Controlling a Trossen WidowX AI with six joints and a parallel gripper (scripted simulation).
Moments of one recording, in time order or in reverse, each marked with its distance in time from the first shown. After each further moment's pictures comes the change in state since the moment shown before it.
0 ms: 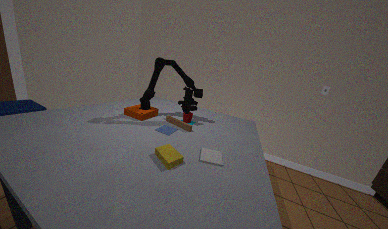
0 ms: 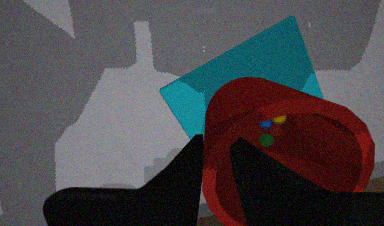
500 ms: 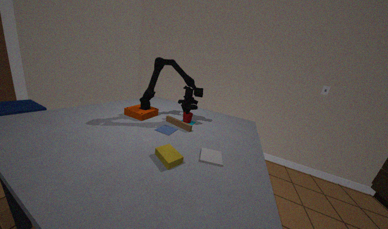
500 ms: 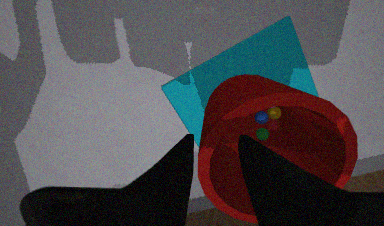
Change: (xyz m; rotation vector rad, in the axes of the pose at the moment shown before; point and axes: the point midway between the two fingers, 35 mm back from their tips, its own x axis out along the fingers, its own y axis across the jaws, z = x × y) arm -0.008 0.000 0.000 -0.002 0.004 0.002
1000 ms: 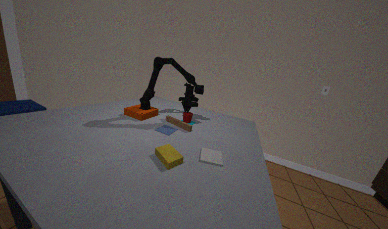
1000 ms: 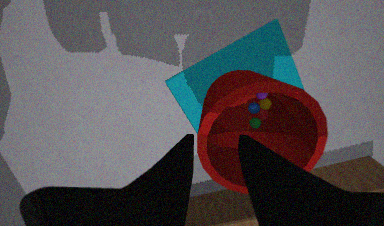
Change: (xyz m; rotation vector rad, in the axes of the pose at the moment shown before) arm -0.022 0.000 0.001 0.000 0.002 0.002
